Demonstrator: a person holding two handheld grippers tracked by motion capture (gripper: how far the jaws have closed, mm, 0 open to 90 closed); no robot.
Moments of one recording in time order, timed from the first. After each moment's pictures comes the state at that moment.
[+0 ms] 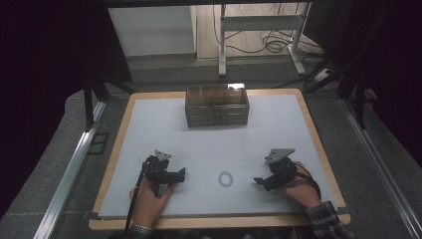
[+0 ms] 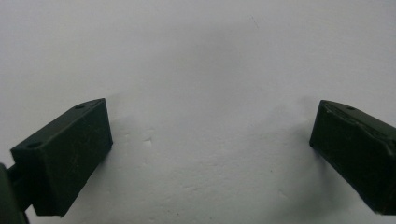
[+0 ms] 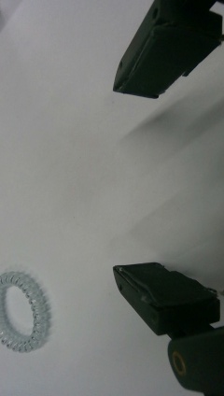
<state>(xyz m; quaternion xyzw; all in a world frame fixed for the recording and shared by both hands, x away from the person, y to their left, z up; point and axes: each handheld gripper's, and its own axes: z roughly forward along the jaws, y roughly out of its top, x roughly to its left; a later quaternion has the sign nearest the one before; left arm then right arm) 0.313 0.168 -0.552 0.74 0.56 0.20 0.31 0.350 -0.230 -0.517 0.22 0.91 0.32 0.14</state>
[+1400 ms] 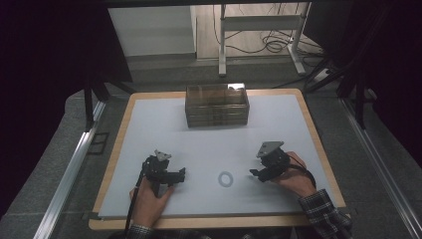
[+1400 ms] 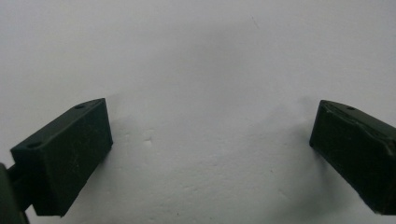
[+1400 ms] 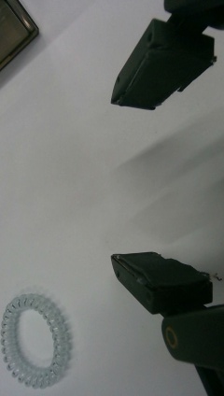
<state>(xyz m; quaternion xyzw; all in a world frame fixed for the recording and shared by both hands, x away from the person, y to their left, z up) 0.313 0.168 -0.552 0.74 0.56 0.20 0.31 0.367 -0.206 -0.502 0.18 0.93 0.28 0.18</state>
